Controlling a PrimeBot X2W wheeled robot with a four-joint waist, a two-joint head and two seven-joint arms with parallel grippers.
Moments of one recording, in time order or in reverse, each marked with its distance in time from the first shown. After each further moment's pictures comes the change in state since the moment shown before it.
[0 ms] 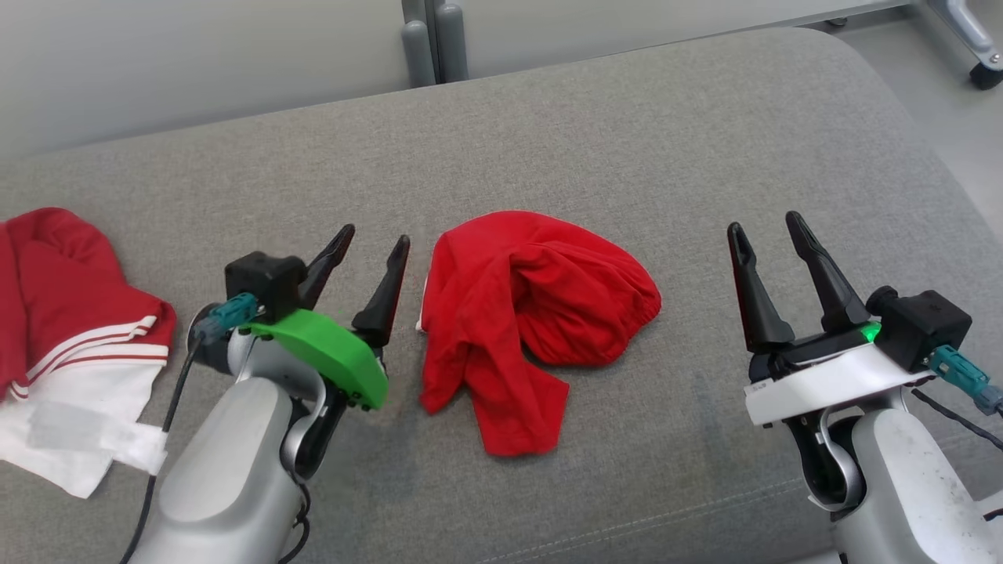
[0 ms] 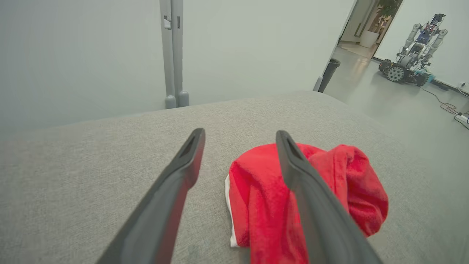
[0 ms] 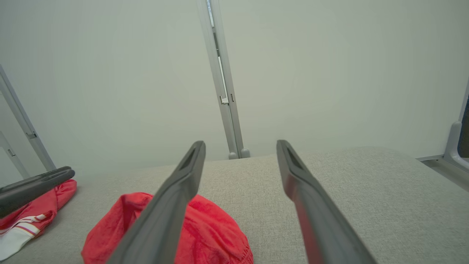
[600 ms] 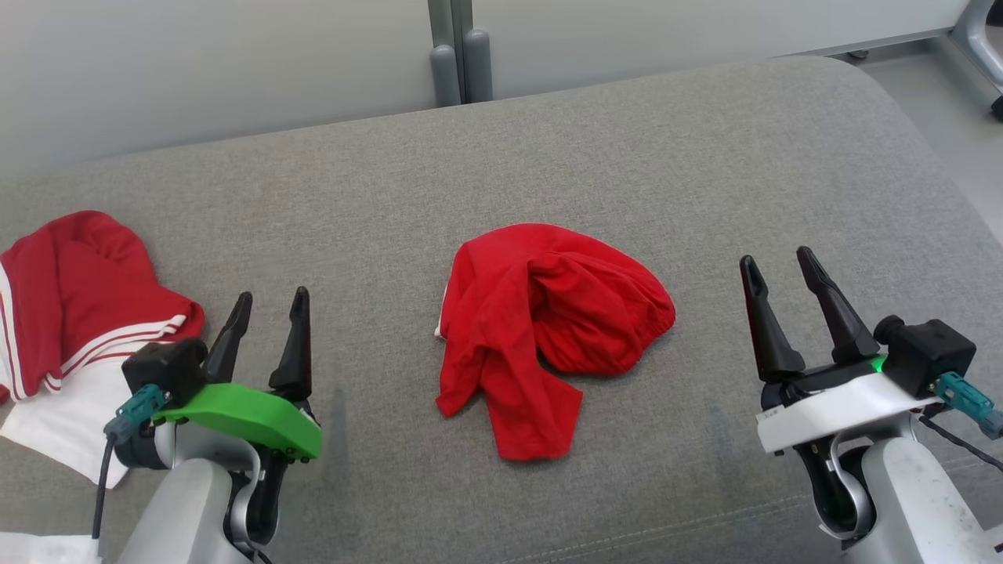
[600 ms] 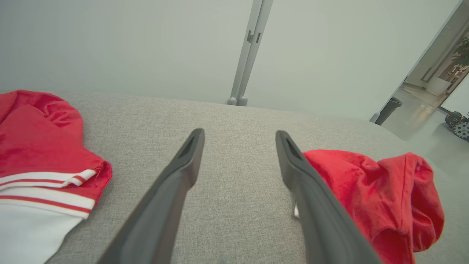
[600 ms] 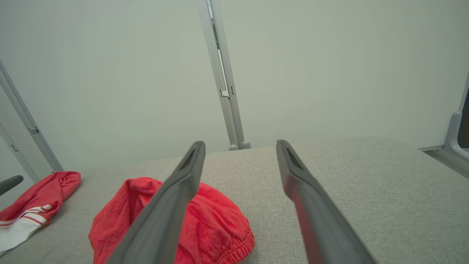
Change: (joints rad) left arm 0.222 0.046 0.187 -0.100 -0.046 0.099 -0.075; right arm 0.054 -0.012 -0.021 0.017 0.008 0.000 0.000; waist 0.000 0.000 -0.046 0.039
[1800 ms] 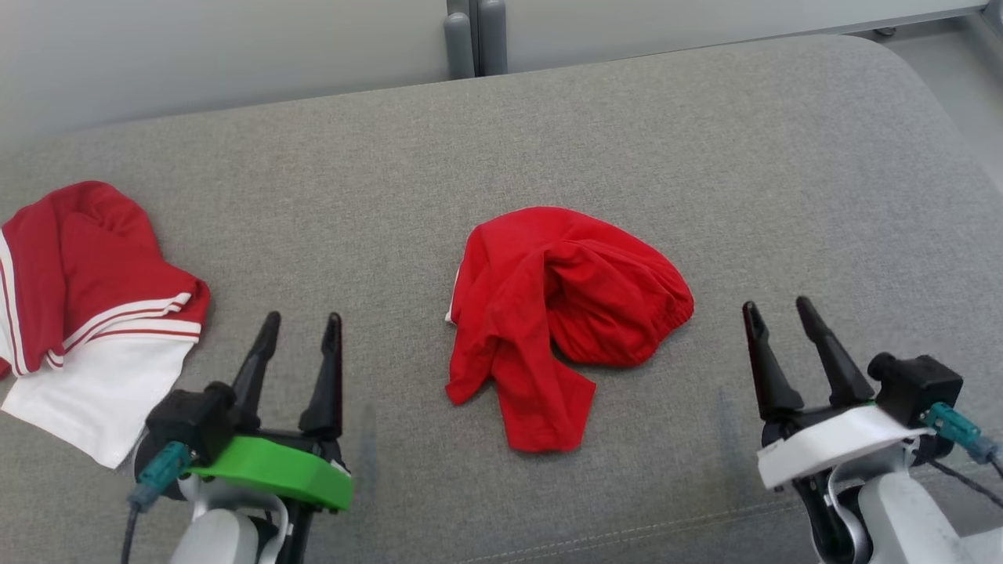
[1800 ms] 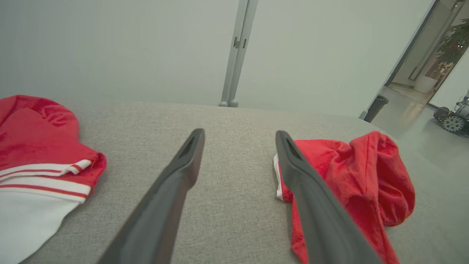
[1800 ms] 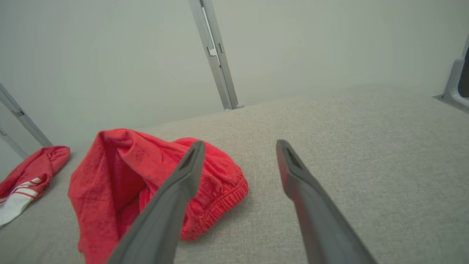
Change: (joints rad) left arm 0.188 -0.034 0.057 -0.273 0.136 -0.002 0.000; right arm 0.050 0.002 -0.009 0.075 0.041 0.000 0.000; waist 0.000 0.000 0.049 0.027
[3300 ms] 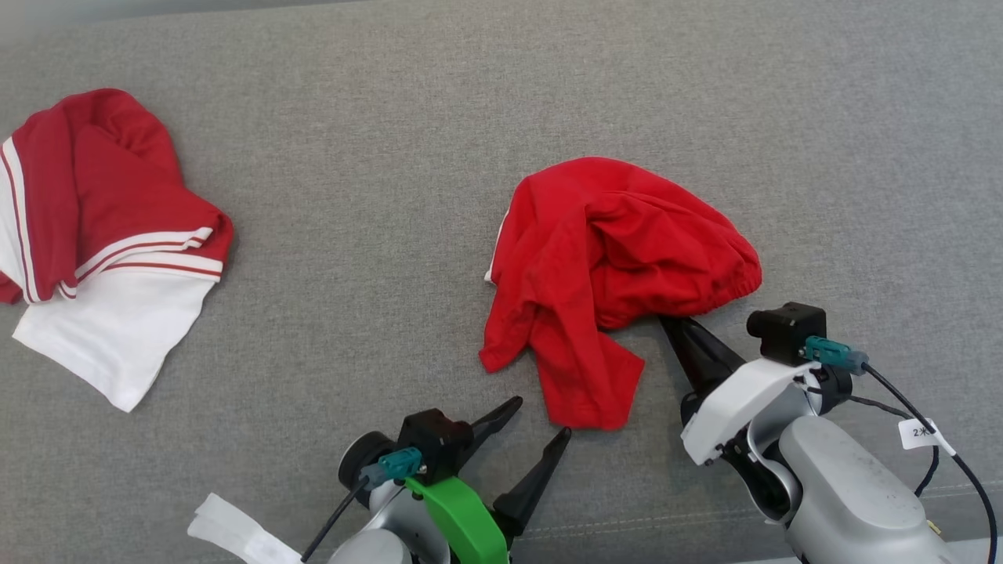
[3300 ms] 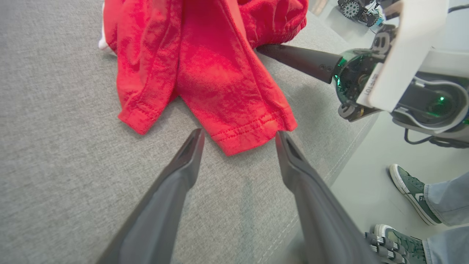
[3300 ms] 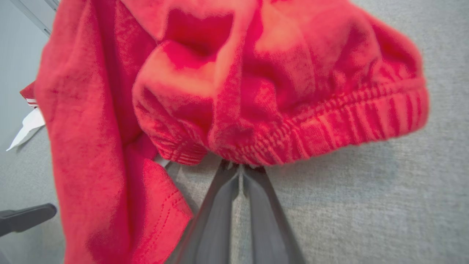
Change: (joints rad) left arm -0.128 -0.011 -0.532 0.099 -0.081 -0.098 0.146; right arm -0.266 -0.073 0.377 0.330 0.180 0.000 0.044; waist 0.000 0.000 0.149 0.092
